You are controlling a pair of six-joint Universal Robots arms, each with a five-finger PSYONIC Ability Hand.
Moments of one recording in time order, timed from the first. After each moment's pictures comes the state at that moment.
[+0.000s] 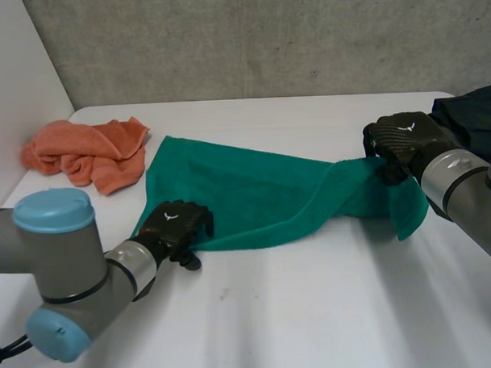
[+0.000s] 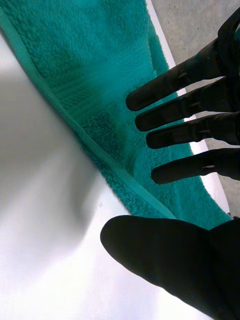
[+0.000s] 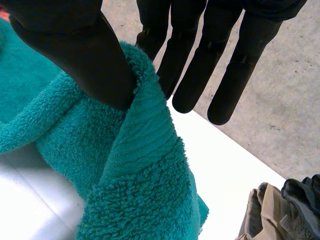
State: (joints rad) left arm 4.31 -2.08 -1.70 3.39 -1.32 3.33; right arm 1.85 -1.26 1.47 0.03 1.40 2.81; left_hand 0.67 0.66 0.65 0.66 0.48; right_hand 1.13 1.18 1.19 1.20 0.98
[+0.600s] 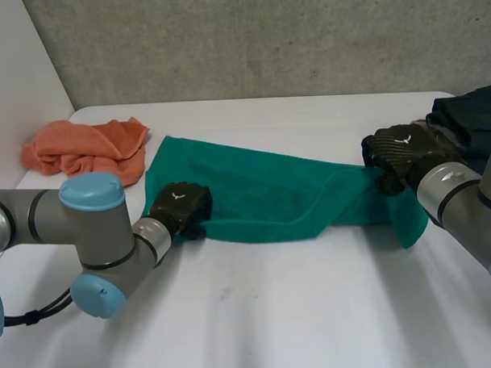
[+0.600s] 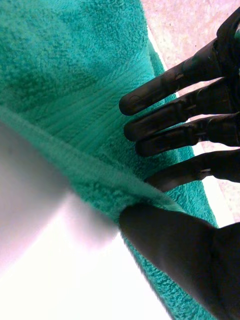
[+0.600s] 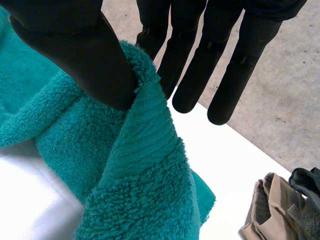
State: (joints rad) left arm 4.29 -2.32 -1.41 3.40 -1.39 3.34; right arm 1.85 -1.24 1.52 -0.02 1.40 2.79; left_hand 0.93 0.93 0.93 0.93 0.71; right_hand 1.13 1.18 1.19 1.20 0.98
